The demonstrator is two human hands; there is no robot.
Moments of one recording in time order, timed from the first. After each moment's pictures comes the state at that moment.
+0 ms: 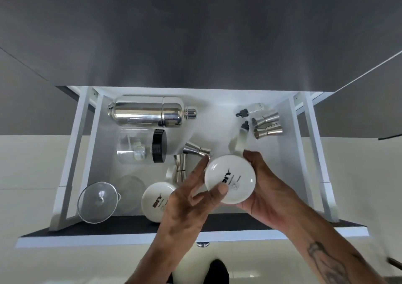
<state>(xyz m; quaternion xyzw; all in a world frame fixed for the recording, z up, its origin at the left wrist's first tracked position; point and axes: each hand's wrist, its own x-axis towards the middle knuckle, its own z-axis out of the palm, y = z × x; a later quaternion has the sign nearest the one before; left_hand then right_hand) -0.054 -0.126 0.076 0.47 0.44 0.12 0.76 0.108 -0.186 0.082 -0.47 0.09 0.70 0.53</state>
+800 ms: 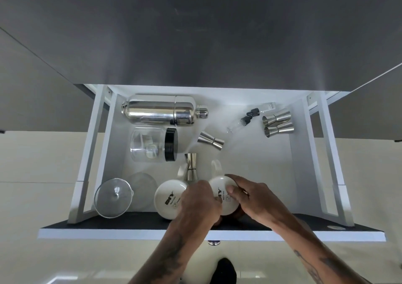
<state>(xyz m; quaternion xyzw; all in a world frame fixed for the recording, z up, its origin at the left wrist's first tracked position) -0.031 -0.110 0.064 0.66 0.57 -0.24 0.43 0.089 -0.195 0.027 -0.79 -0.32 0.51 0.14</state>
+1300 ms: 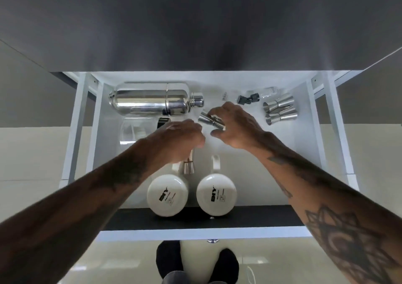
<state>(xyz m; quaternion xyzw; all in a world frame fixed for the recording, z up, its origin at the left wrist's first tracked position) -0.018 0.005 0.025 0.96 0.11 -0.23 0.14 0.141 -0.080 -0.017 -0.78 -0.55 0.27 0.08</state>
